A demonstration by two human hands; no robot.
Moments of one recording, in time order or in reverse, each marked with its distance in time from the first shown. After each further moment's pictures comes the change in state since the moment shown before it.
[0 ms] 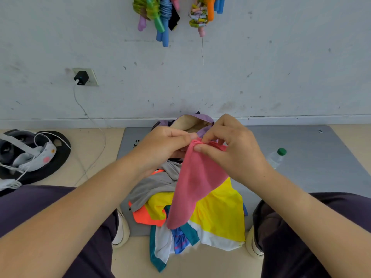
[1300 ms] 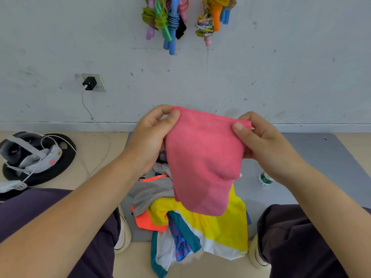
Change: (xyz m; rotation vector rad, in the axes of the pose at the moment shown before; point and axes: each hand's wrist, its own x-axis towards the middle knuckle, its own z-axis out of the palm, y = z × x) left_hand -0.002 0.016 -0.018 -0.147 0.247 0.208; right_hand 0.008 0.019 -0.037 0.682 -0.164 0.373
